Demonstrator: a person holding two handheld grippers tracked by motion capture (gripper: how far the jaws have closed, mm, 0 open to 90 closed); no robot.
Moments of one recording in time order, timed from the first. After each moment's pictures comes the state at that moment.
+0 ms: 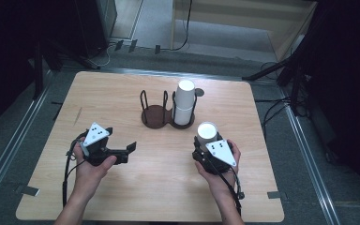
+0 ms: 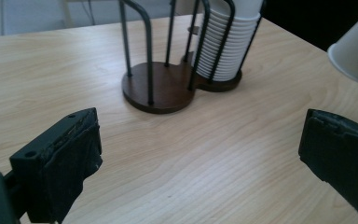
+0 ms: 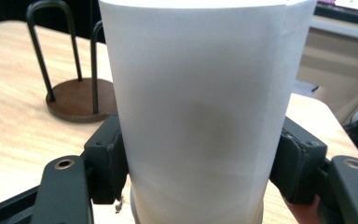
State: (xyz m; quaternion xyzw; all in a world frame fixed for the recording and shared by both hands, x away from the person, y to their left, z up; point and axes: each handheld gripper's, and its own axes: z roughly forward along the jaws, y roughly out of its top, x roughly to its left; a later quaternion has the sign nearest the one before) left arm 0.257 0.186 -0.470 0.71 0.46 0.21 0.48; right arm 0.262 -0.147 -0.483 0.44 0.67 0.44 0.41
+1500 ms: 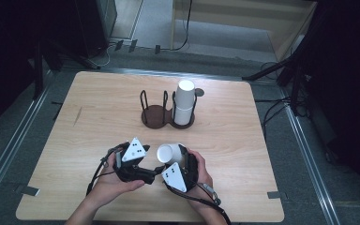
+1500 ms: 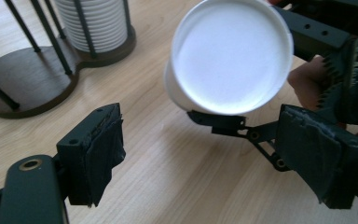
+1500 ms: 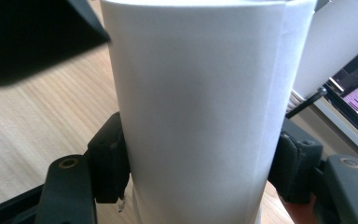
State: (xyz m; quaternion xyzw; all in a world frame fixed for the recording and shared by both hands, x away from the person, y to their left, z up) left arm 0.237 0.111 -0.476 0.82 0.33 0.14 0.44; right arm 0.227 -0.071 -0.535 0.21 0.77 0.37 0.48
